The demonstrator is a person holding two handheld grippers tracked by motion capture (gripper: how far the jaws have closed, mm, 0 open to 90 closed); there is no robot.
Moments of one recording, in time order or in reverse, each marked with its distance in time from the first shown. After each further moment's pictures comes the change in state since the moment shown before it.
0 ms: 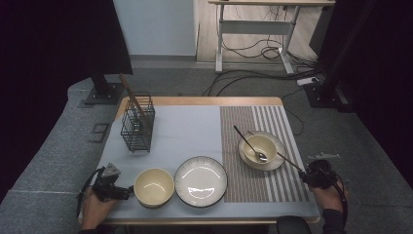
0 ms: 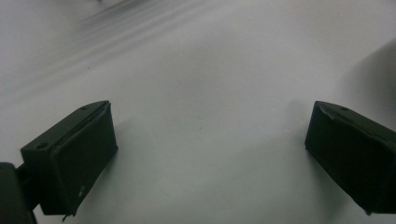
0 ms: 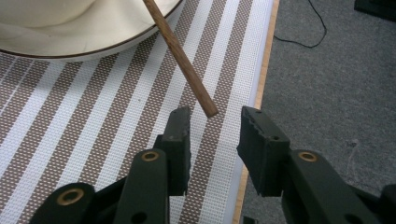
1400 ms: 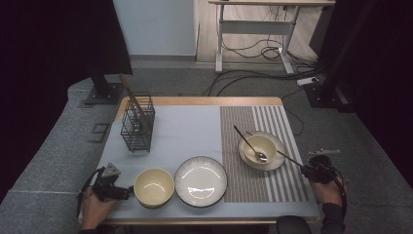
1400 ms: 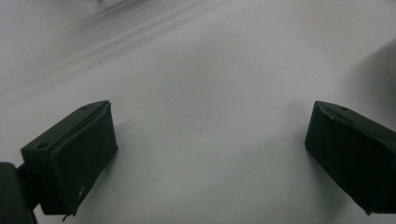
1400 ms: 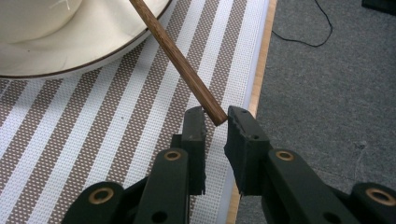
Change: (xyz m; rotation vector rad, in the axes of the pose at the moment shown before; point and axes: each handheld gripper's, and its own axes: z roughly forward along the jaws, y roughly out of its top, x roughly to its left) left arm 0.000 0.000 0.000 0.000 0.000 -0.001; right arm -0.012 0.009 0.014 -0.001 0.025 0.020
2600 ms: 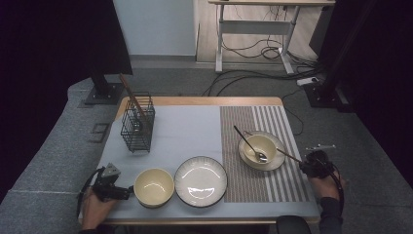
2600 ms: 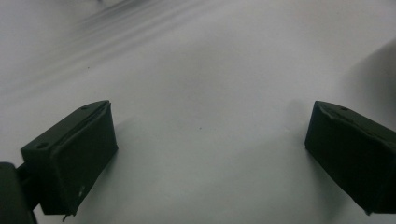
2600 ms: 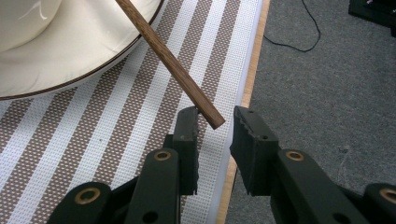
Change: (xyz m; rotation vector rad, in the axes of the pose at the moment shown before) left arm 0.000 0.000 0.000 0.000 0.000 -0.001; right arm -0.003 0.013 0.012 0.010 -0.044 -0.035
